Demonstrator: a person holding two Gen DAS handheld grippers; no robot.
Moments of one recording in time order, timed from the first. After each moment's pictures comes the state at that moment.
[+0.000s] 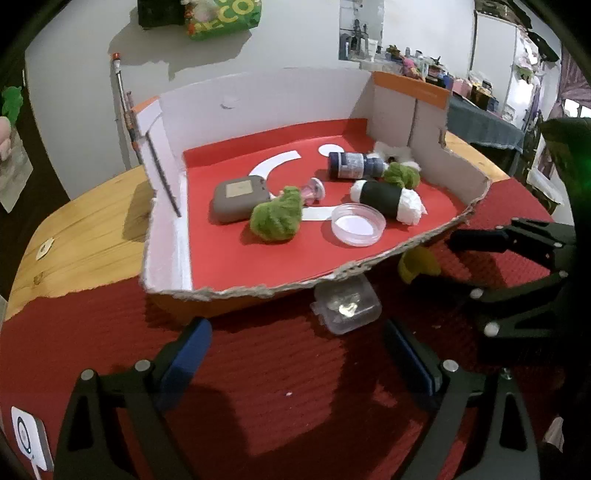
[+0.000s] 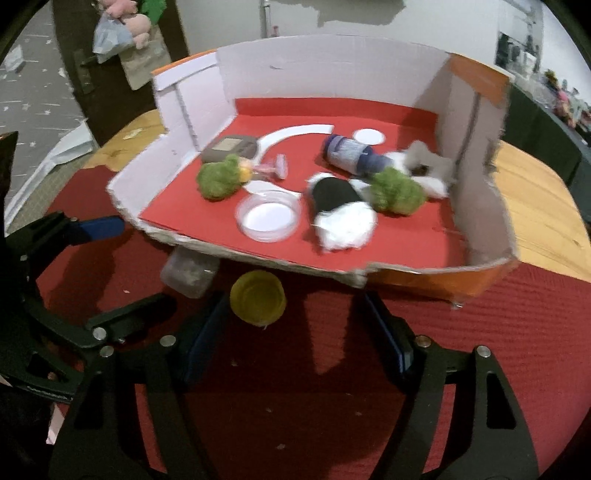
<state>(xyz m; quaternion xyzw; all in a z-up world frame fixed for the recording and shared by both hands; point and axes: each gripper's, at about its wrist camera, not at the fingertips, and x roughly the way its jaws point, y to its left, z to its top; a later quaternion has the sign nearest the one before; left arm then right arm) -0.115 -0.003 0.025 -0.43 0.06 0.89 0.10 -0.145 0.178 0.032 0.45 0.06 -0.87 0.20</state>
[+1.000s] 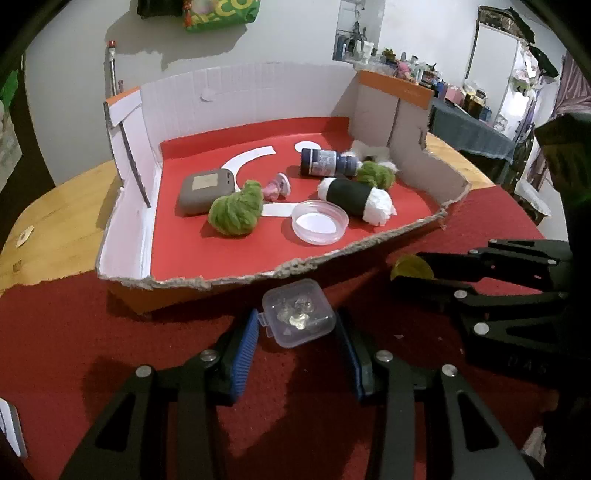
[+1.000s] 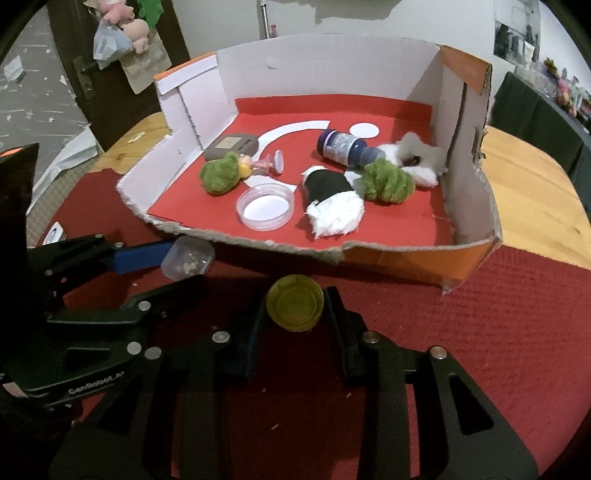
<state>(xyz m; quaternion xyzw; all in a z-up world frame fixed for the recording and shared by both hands) -0.110 0.010 0.022 -0.44 0.02 0.89 0.13 -0.135 0.179 0.036 0.46 0.04 -0.85 0.23</state>
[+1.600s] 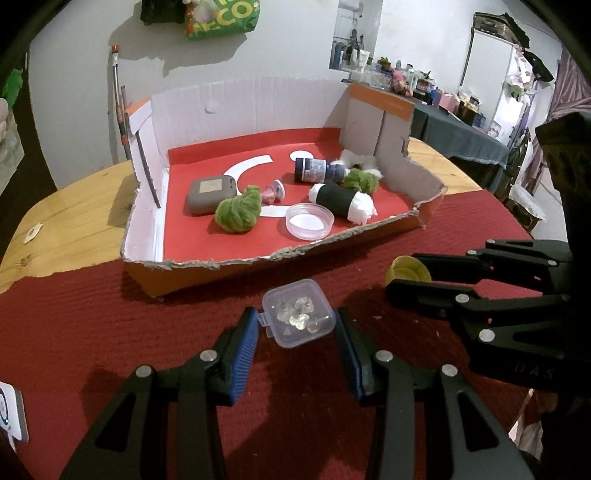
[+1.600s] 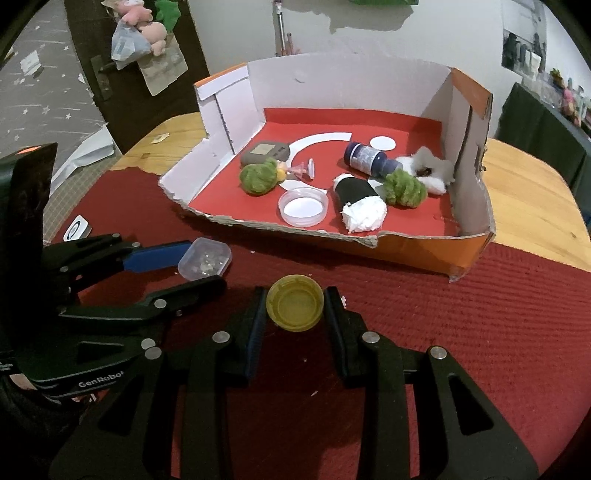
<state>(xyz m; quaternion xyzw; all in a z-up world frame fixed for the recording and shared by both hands) -0.088 0.009 0.037 -0.43 0.02 0.89 0.13 -0.106 0.171 0.057 0.45 0.04 -0.86 0.25</state>
